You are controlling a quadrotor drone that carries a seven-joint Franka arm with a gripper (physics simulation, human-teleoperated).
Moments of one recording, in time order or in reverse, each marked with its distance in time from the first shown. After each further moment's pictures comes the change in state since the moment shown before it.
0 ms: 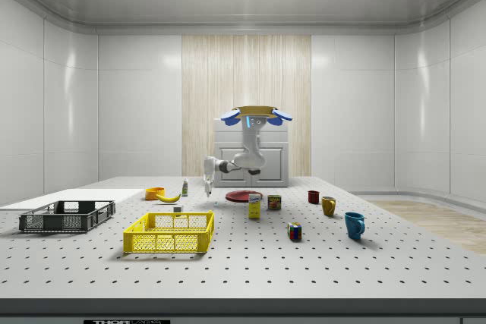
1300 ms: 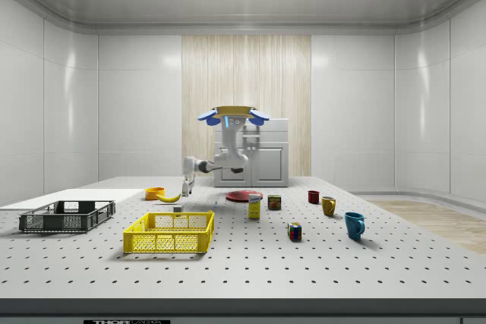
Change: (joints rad) arm -0.011 -0.049 0.008 0.002 0.020 0.045 0.009
